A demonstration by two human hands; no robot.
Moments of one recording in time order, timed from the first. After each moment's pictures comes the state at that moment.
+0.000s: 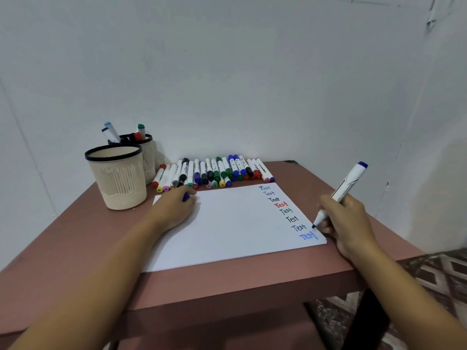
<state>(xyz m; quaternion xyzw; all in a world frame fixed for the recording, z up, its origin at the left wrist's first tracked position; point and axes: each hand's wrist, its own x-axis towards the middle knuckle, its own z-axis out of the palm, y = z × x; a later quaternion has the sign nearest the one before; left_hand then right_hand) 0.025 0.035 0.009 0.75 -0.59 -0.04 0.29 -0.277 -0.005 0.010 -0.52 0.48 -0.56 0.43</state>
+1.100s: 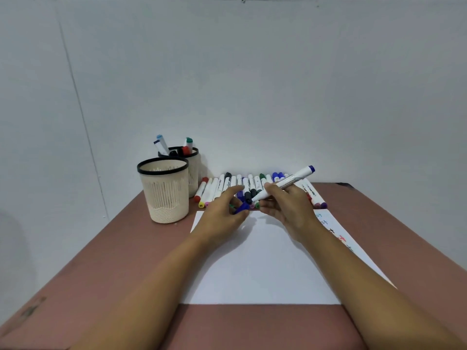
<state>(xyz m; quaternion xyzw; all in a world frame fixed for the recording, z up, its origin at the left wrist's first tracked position) 0.019 0.027 0.014 0.64 -0.57 -0.11 0.49 -0.112 -0.050 0.035 -0.57 0.29 -0.46 0.61</state>
